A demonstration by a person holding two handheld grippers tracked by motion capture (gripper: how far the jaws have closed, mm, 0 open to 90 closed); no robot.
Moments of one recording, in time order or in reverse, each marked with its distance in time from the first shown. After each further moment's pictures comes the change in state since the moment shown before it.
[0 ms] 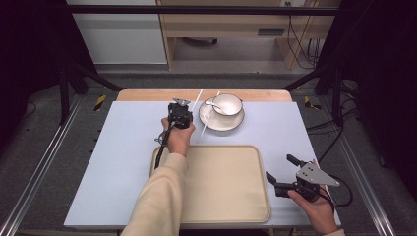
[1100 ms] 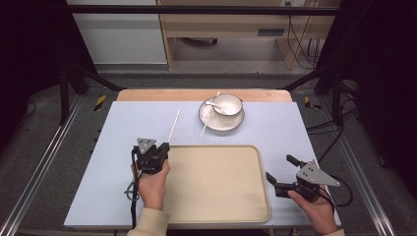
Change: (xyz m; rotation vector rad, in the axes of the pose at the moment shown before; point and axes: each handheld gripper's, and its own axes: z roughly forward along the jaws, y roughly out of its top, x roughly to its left) left arm 0.017 -0.102 -0.134 -0.139 -0.010 -0.209; right arm 0.001 0.000 -0.001 -0.001 0.006 0.013
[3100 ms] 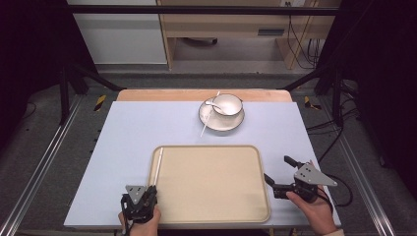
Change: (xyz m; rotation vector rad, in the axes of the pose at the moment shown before) left arm 0.008 -0.096 -0.061 0.105 0.165 -0.014; right arm 0.004 -0.001 0.002 0.014 0.020 -0.010
